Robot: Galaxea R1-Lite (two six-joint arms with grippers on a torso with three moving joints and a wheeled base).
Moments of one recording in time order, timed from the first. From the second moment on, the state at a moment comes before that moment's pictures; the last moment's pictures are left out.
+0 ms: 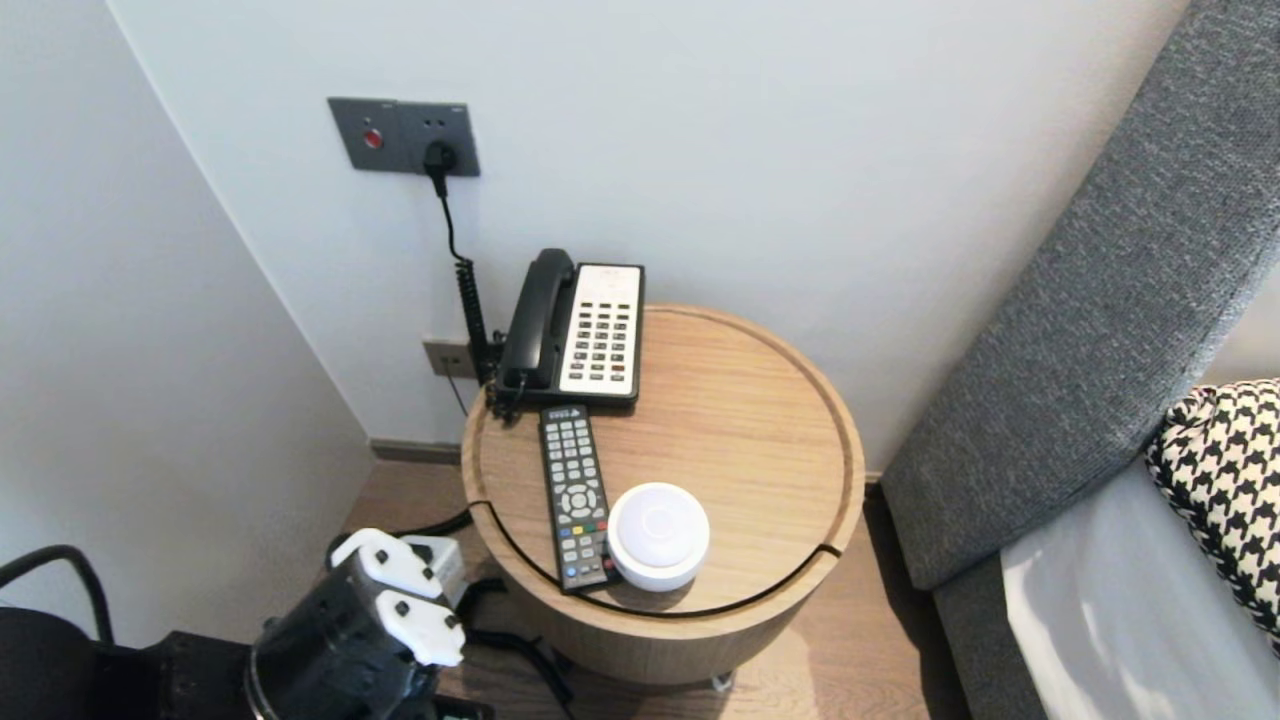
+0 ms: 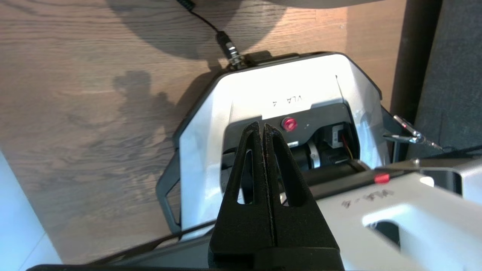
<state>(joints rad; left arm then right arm) -0.97 1.47 -0.65 0.17 0.22 -0.68 0.01 0.01 0.00 -0.05 -0.01 0.01</state>
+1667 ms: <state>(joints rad) -0.17 0.55 -0.46 0.51 0.40 -0.23 0.01 0.01 0.00 -0.05 -0.01 0.01</state>
